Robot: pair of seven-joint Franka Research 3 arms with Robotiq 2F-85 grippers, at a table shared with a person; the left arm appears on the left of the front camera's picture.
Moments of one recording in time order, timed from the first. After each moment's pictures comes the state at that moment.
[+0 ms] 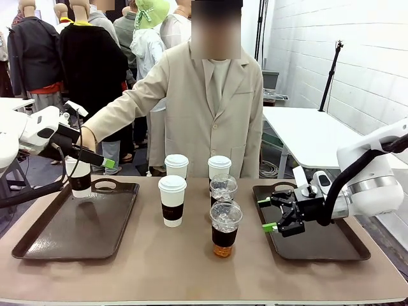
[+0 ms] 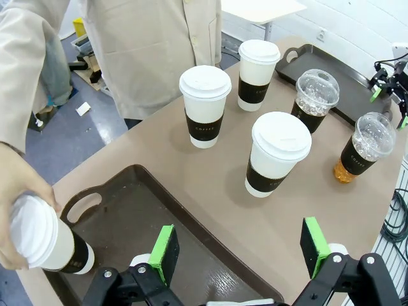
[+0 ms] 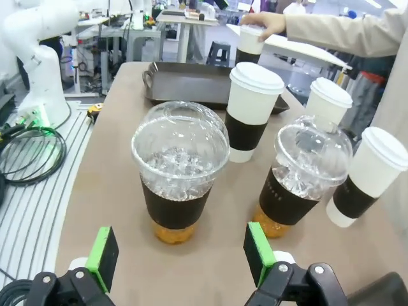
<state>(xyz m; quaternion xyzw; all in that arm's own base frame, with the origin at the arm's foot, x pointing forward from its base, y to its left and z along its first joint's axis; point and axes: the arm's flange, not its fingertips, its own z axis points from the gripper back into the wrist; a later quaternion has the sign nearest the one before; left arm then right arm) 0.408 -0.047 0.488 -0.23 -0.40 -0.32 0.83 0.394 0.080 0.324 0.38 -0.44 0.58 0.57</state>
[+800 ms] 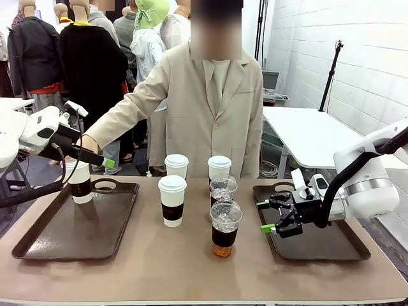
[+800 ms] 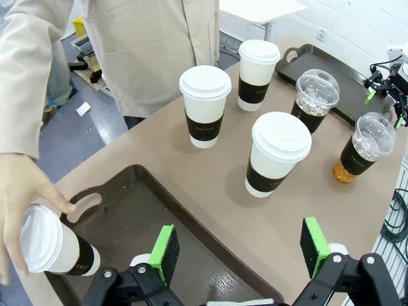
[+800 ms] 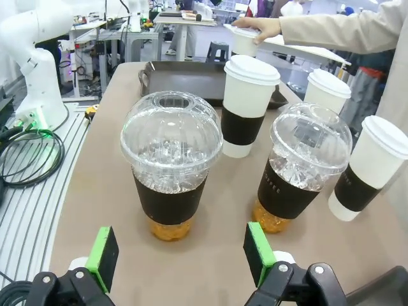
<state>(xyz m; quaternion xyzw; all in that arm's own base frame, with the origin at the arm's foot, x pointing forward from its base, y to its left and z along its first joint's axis) 0.408 -0.047 0.488 -0.23 -0.40 -0.32 0.83 0.401 0.080 0.313 0.38 -0.44 0.57 0.58</state>
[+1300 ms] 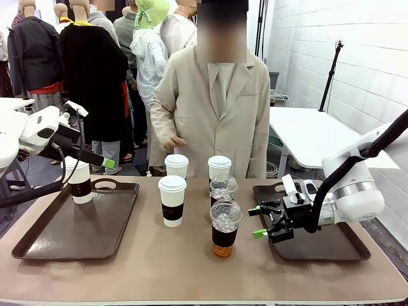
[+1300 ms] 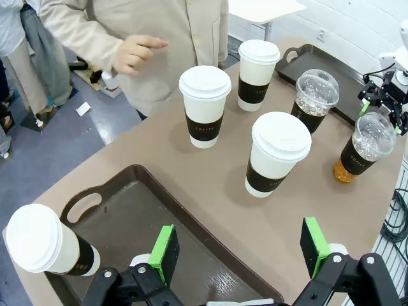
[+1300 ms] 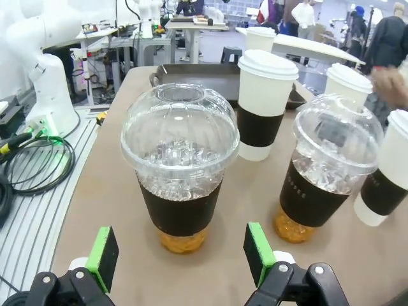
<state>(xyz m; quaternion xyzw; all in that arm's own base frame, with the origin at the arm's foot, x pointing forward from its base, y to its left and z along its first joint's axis) 0.408 -0.047 0.488 -0.23 -0.40 -0.32 0.83 0.408 0.103 0.287 0.42 -0.42 0.57 0.57</state>
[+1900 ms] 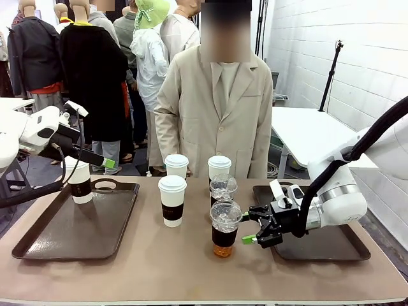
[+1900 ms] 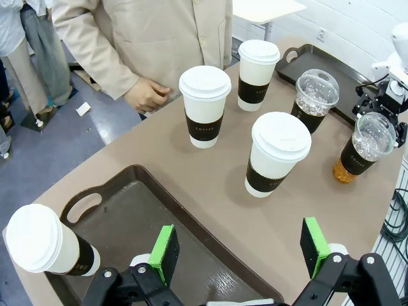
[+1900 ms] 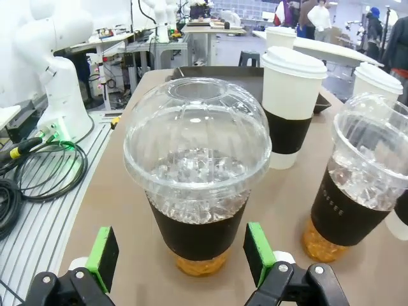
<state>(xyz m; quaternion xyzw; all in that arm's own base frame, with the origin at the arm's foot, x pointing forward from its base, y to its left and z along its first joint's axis) 0.408 -0.047 0.488 -0.23 -0.40 -0.32 0.83 0.408 0.134 0.269 0.45 -0.40 0.57 0.56</state>
